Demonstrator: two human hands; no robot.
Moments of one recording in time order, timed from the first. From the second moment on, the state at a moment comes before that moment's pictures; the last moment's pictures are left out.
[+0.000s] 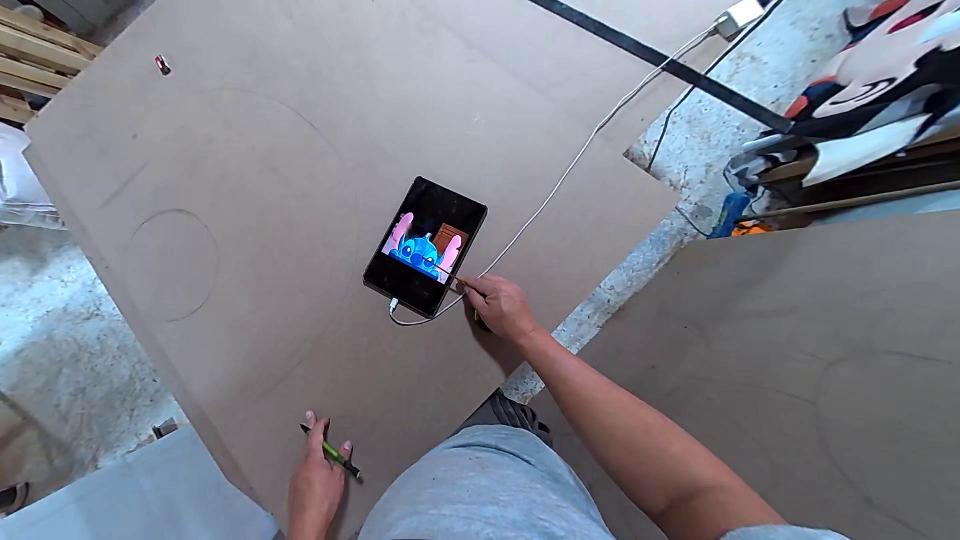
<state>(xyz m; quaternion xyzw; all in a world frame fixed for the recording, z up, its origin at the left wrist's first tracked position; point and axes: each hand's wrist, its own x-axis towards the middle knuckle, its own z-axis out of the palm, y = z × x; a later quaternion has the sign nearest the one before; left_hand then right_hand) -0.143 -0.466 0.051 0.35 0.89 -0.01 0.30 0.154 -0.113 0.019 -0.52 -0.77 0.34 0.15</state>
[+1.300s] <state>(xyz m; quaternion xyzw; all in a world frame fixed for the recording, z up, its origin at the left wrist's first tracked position) -0.214 -0.518 0.043 0.54 0.77 0.09 0.34 0.075 -0.321 0.037 -0.68 -0.52 0.46 0.23</state>
